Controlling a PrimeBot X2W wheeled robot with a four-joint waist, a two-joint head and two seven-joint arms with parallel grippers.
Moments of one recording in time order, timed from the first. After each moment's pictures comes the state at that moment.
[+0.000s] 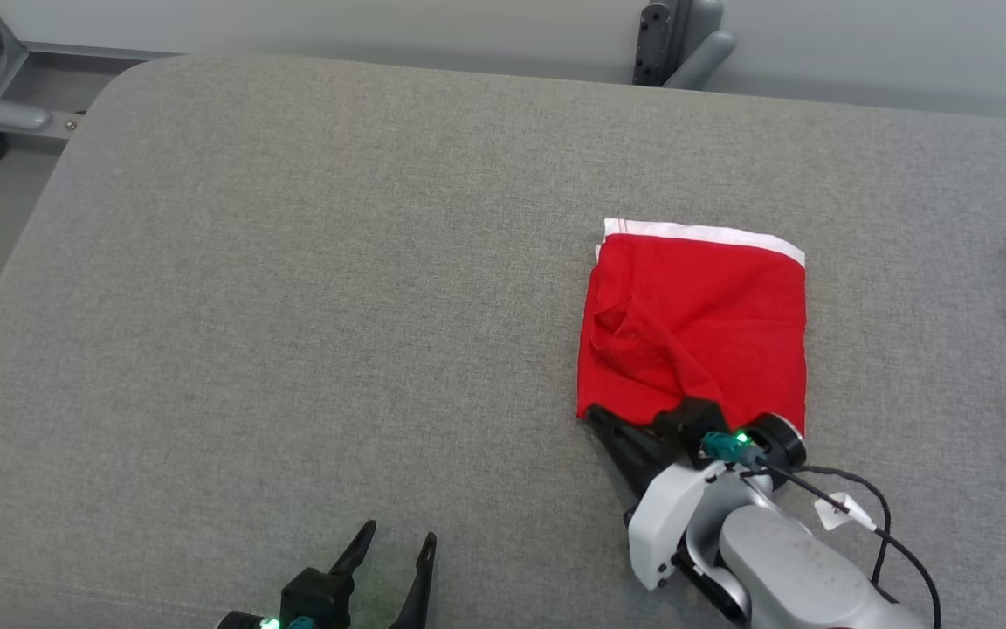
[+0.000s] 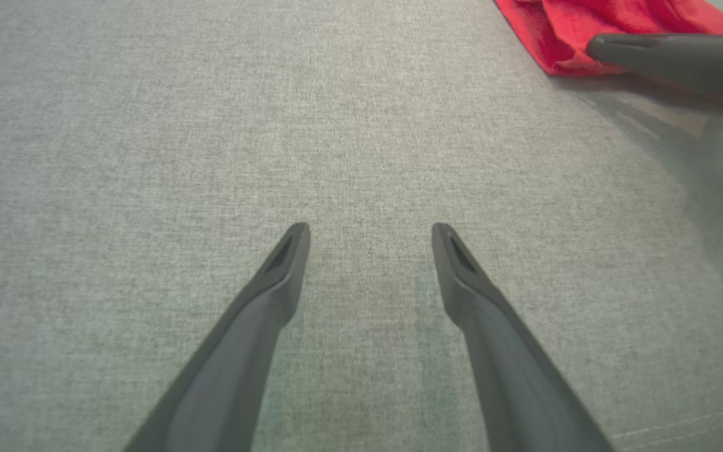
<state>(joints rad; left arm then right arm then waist) -0.01 0.05 -0.34 0.45 -0.19 -0.10 -0.26 -0.49 -0.12 0.68 0.74 0.36 0.13 -0.26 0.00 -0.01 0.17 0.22</state>
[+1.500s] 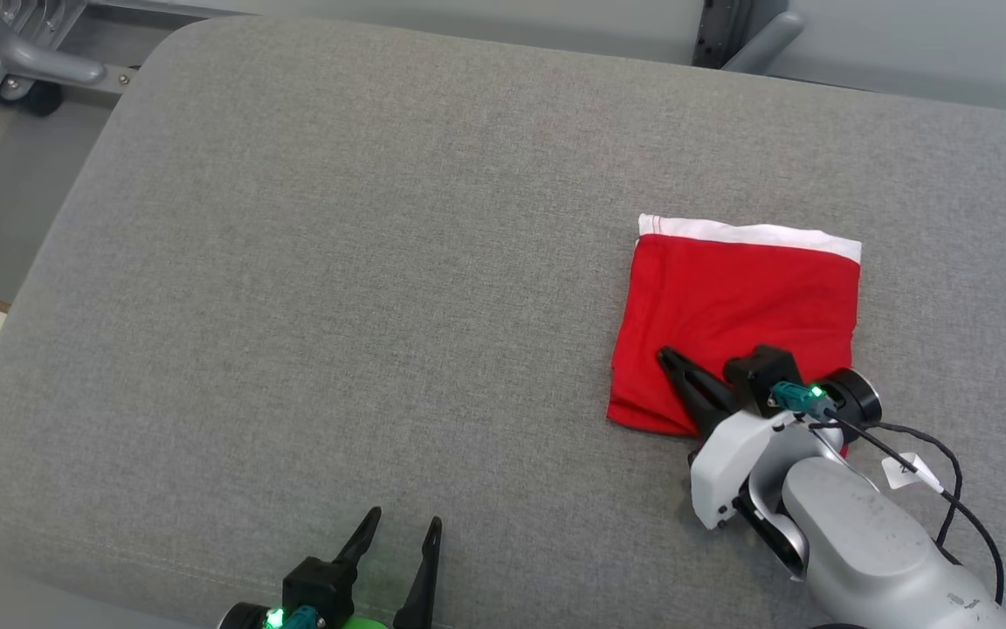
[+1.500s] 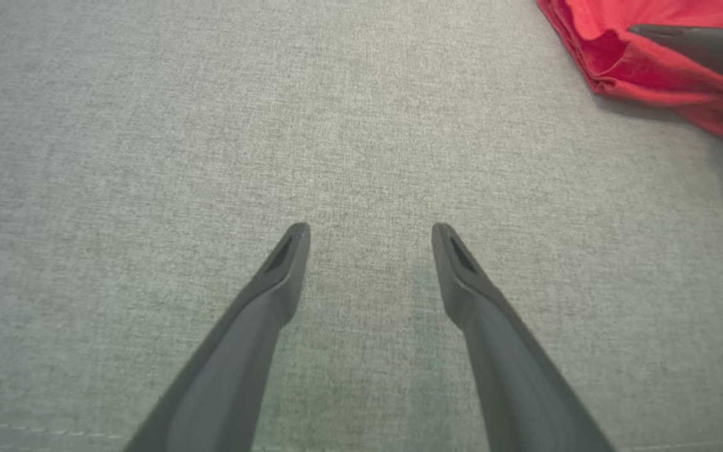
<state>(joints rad) -0.02 0.05 -0.37 0.43 -0.25 -0.07 -0.26 -0.53 -0.20 0.58 0.75 0.32 0.13 -0.26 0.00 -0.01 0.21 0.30</state>
